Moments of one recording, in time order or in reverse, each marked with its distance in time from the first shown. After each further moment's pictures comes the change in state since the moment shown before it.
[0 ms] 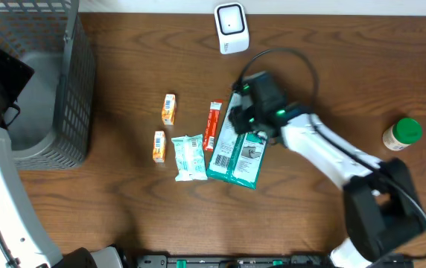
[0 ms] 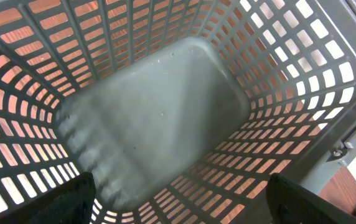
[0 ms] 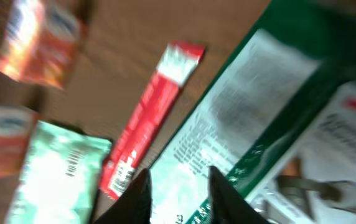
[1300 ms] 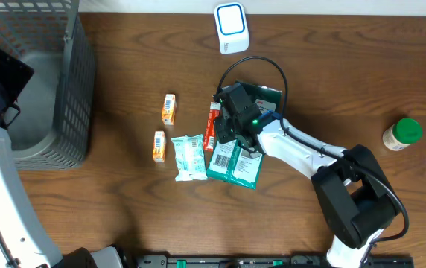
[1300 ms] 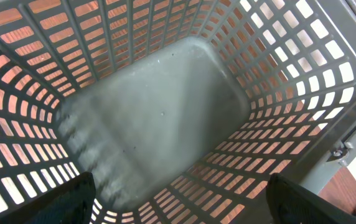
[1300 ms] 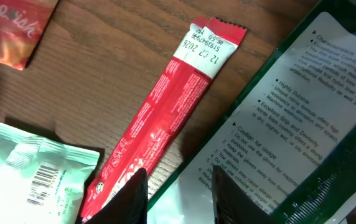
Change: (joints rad) left arm 0.000 0.000 0.000 0.000 0.000 0.000; right arm 0.139 0.134 0.008 0.085 0.174 0.006
